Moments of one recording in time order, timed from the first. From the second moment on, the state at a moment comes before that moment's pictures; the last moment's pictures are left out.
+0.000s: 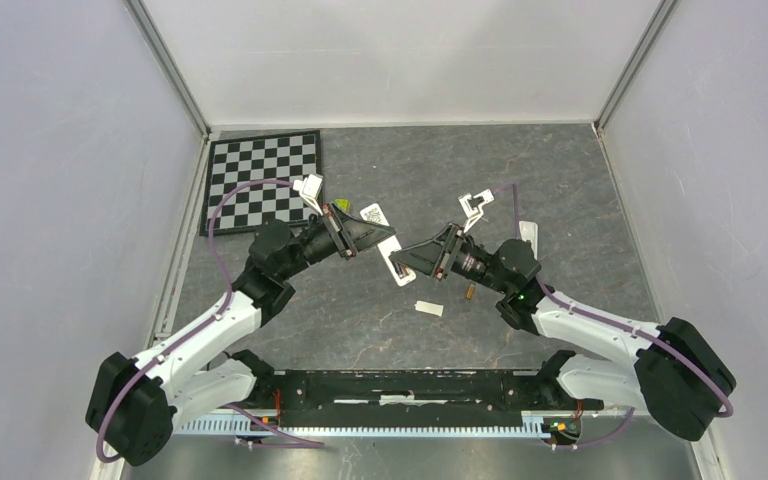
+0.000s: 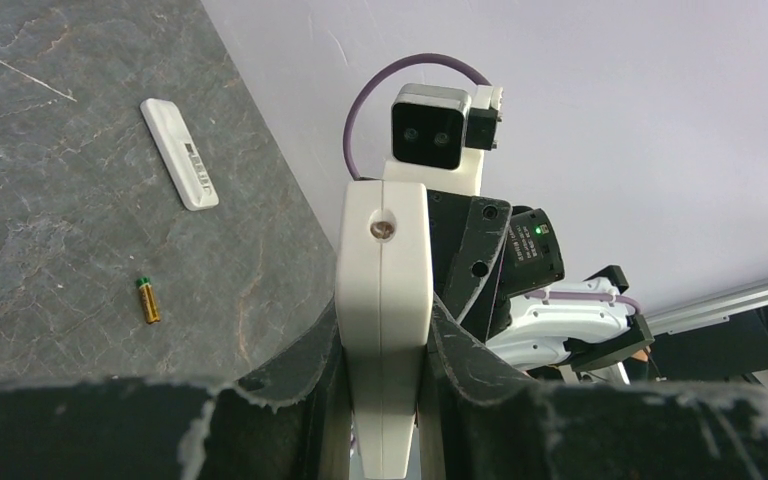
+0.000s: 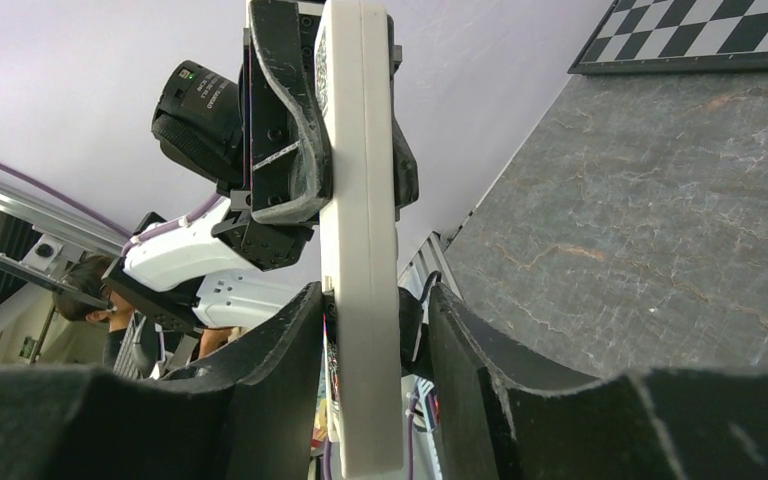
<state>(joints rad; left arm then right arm) -0.58 0.99 0.58 0.52 0.46 -1.13 0.74 1.14 0.47 0.85 -0.41 1.08</state>
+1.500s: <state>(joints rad) -0.56 1.01 0.59 0.56 0.53 -1.12 0.73 1.13 0.45 0.91 -0.46 1.01</state>
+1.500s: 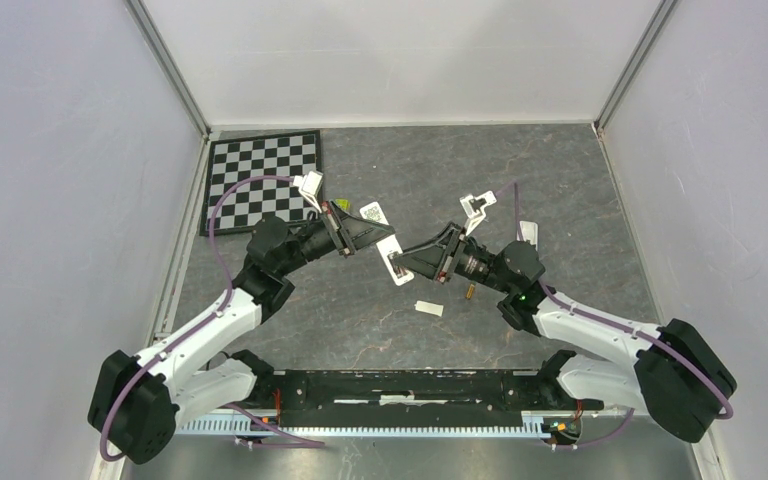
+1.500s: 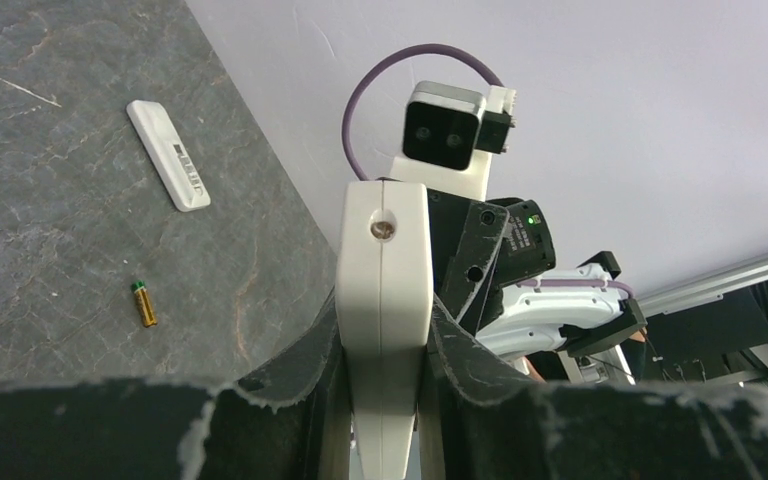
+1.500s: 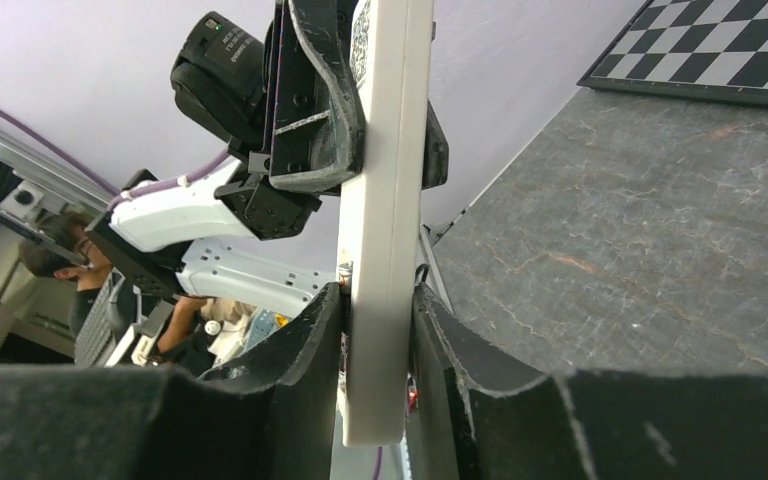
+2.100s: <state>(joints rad) -0.55 1.02 0.59 0.51 0.56 -1.07 0.72 1.17 0.47 0.87 -0.59 0.84</state>
